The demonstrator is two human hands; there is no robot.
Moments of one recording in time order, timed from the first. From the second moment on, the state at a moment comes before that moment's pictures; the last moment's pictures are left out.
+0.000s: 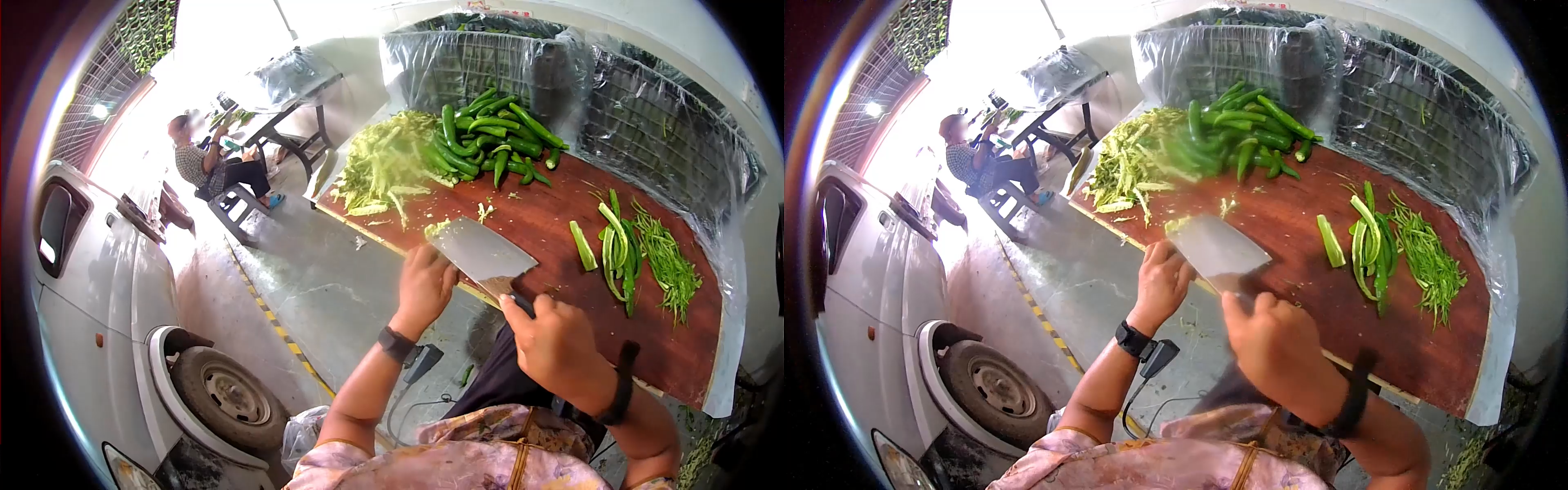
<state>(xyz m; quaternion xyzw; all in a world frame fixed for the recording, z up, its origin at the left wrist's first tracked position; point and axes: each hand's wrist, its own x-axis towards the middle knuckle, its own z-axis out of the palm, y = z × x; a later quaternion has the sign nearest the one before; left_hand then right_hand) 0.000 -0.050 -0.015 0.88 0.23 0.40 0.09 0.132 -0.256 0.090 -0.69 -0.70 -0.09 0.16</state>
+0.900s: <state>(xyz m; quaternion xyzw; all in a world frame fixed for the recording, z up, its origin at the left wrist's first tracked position) 0.003 -0.034 0.024 0.82 0.30 0.48 0.12 0.191 -0.314 0.107 -0.70 -0.50 0.01 0.50</state>
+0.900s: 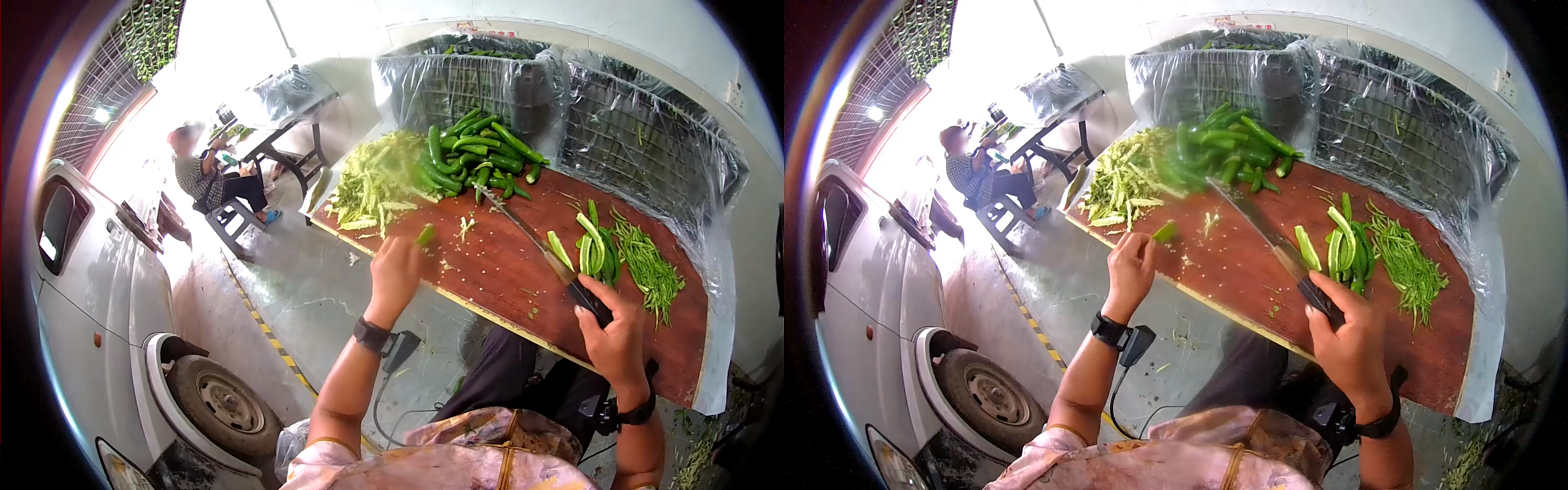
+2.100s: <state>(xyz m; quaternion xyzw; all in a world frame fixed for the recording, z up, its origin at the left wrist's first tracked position) 0.100 0.109 0.033 0.93 0.25 0.28 0.02 0.214 -0.377 0.050 -0.63 -0.19 0.35 0.66</state>
